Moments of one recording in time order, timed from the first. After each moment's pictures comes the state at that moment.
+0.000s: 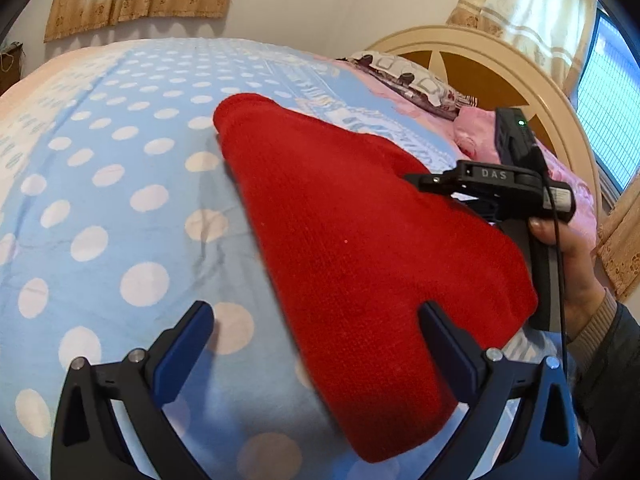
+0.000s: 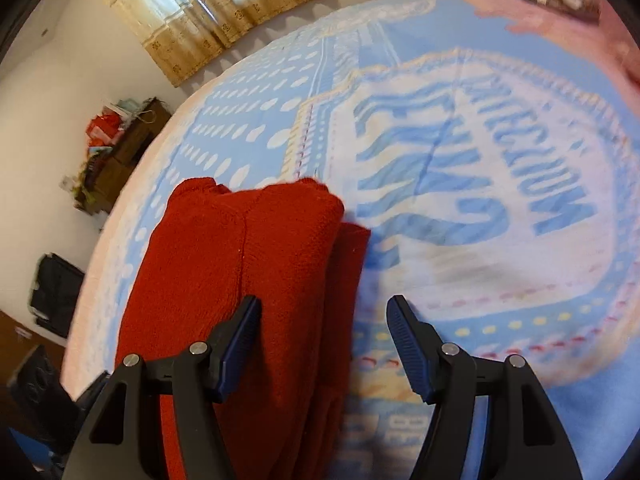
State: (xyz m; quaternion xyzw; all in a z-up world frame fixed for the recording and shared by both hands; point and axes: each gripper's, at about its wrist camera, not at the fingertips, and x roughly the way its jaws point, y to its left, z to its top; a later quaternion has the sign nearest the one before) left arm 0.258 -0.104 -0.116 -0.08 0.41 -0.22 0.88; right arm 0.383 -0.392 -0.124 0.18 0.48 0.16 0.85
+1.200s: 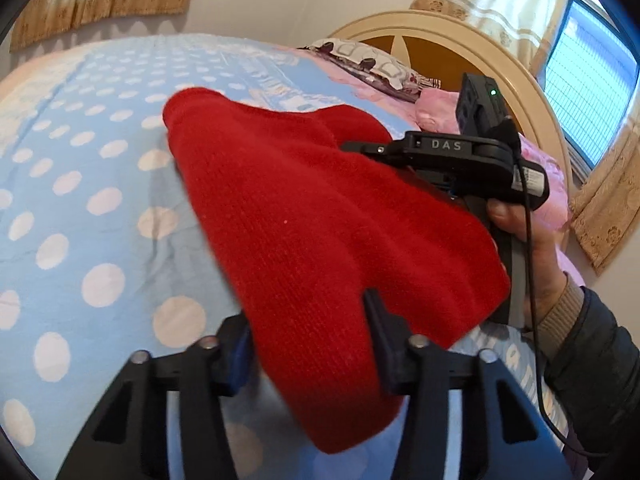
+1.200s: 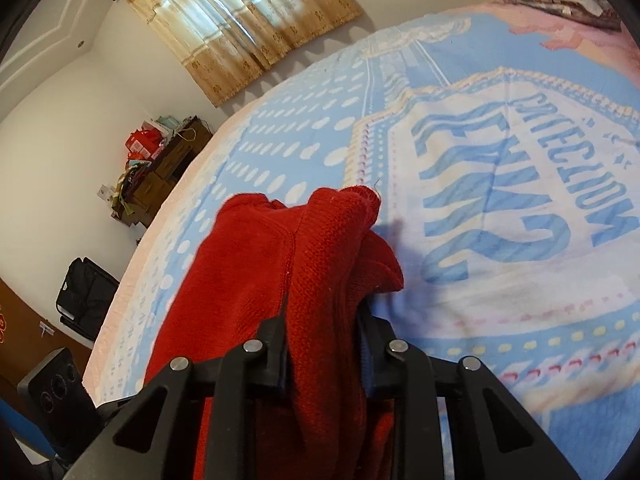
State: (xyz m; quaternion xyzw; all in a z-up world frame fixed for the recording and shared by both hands) left arm 0.251 -0.111 -0.107 -0.07 0.41 -0.29 0.86; right arm 0.374 -0.362 -0.113 0.20 0.41 0.21 0.87
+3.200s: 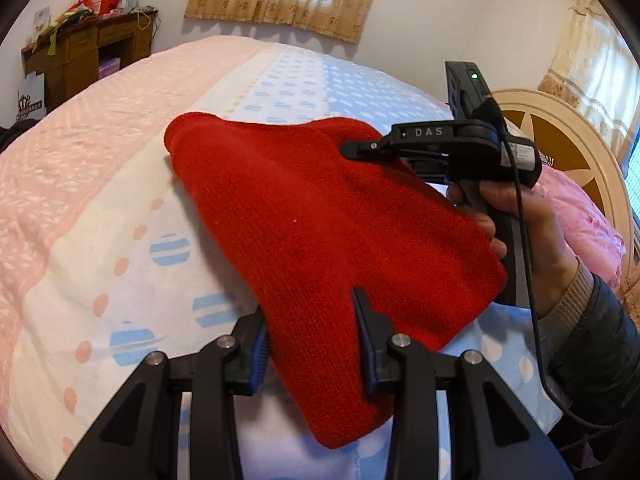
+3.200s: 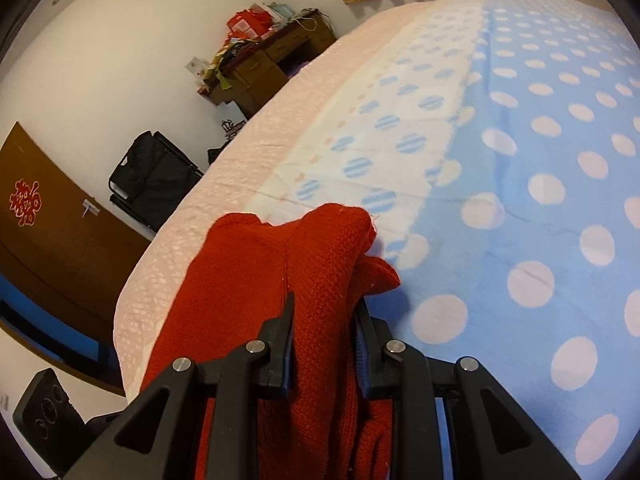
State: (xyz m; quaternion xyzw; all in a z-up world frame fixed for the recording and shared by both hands) left arm 0.084 0.148 -0.113 -0.14 0.39 -0.04 0.91; right arm 0.304 0.035 -0.120 0.09 0.48 0.40 0.78
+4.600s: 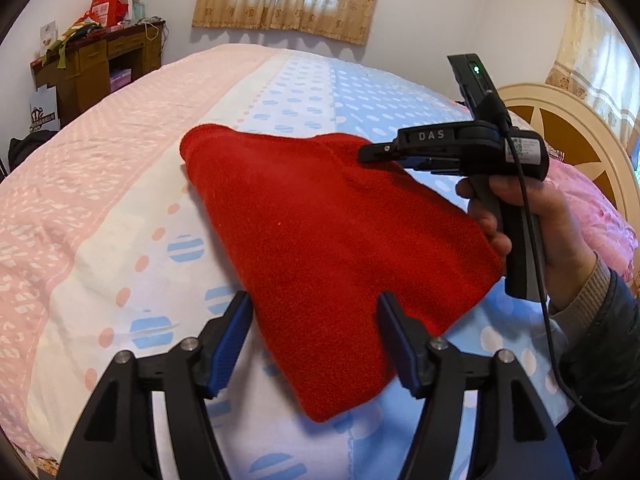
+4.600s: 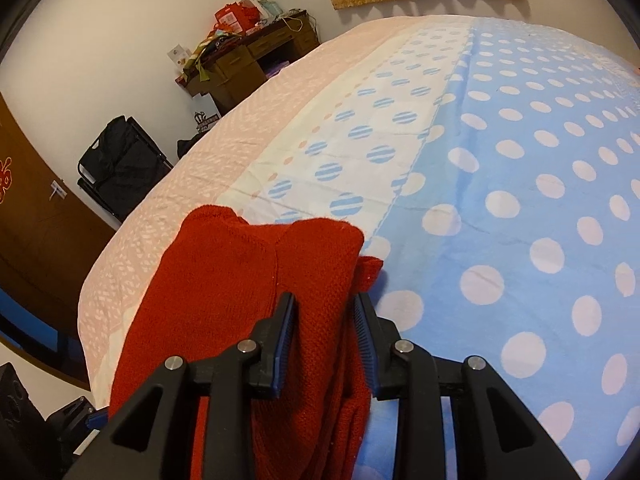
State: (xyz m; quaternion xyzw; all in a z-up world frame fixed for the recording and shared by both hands) left arm 0.053 0.139 -0.094 -0.12 0.39 -0.01 0.91; right arm 0.296 0.030 -0.104 0.02 0.47 0.35 0.81
